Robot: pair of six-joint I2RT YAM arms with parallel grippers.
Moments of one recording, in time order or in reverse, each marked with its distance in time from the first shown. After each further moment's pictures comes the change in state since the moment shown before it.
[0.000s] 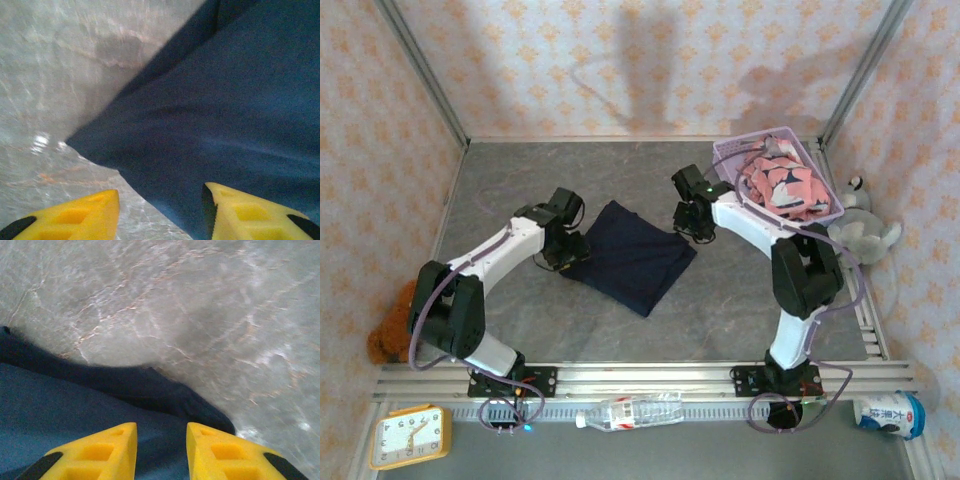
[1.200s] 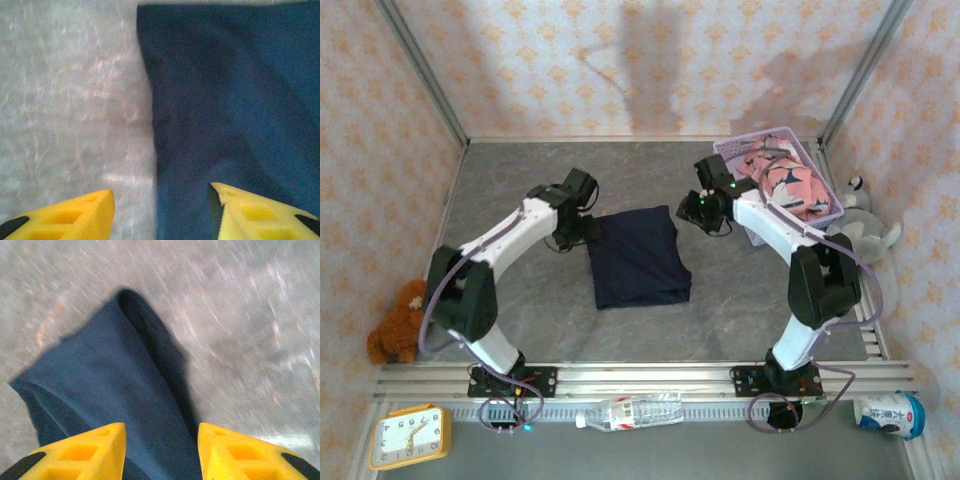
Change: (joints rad) left arm -0.050 0.069 0.200 -0.098 -0.082 0.149; right arm -0.097 -0.086 0.012 0.059 -0.206 -0.029
